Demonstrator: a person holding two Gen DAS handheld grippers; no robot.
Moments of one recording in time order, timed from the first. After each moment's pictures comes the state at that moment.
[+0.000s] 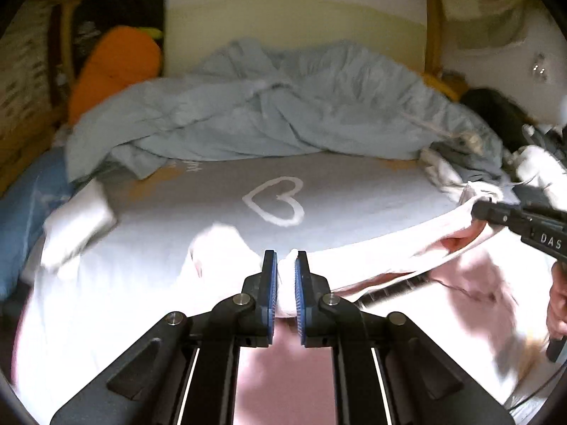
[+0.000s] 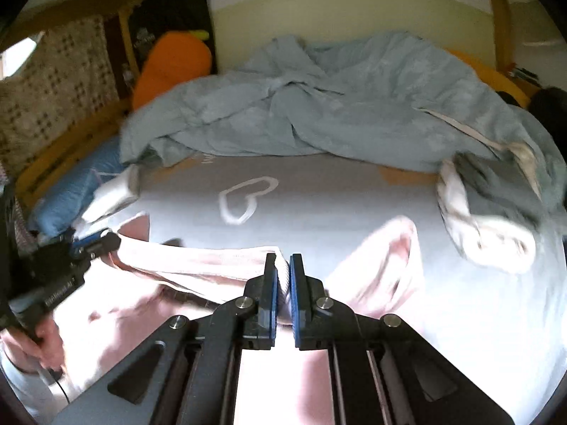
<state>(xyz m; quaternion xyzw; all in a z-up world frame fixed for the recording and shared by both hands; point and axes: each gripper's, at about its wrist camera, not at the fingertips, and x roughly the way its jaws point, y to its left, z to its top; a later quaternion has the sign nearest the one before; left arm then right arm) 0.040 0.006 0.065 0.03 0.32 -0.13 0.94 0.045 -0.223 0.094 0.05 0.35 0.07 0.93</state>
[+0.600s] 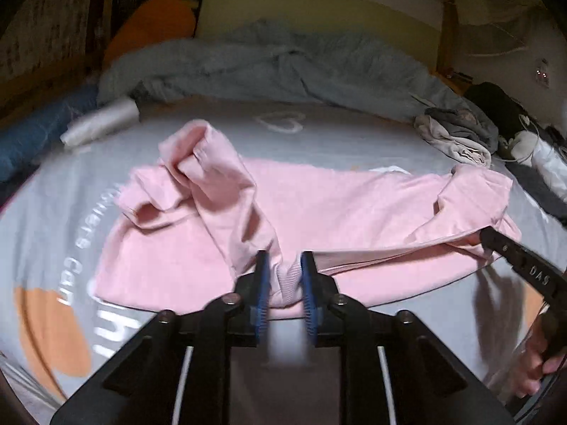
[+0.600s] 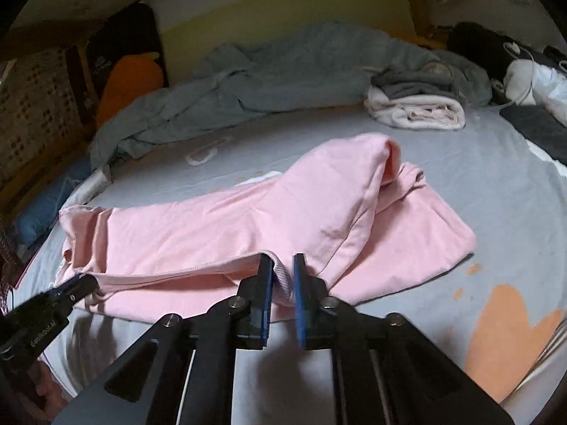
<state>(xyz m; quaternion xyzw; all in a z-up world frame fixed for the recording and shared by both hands) -0.069 0.008 -0.018 0.00 0.33 -0.09 0.94 -0.089 -0.214 -0.015 0.11 0.31 -0.03 0.94</state>
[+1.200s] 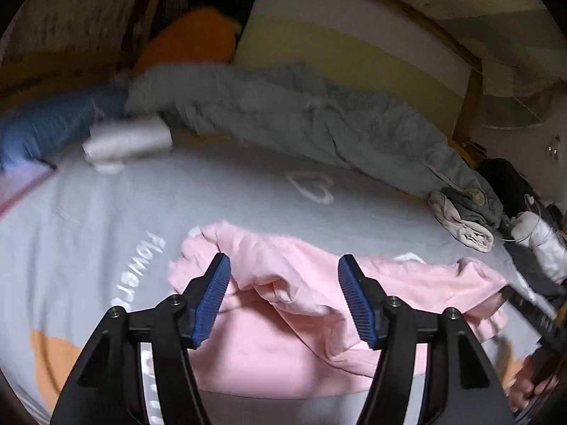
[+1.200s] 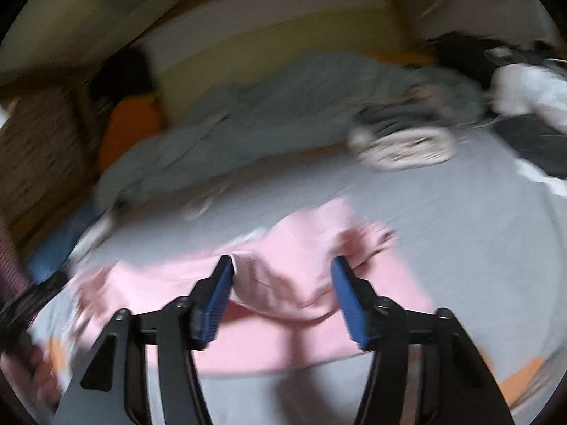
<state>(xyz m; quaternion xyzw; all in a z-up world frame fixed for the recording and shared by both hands) -0.021 0.076 0.014 -0.12 0.30 -0.08 0.94 -0.077 -0.260 0.015 0.14 0.28 0.00 0.95</state>
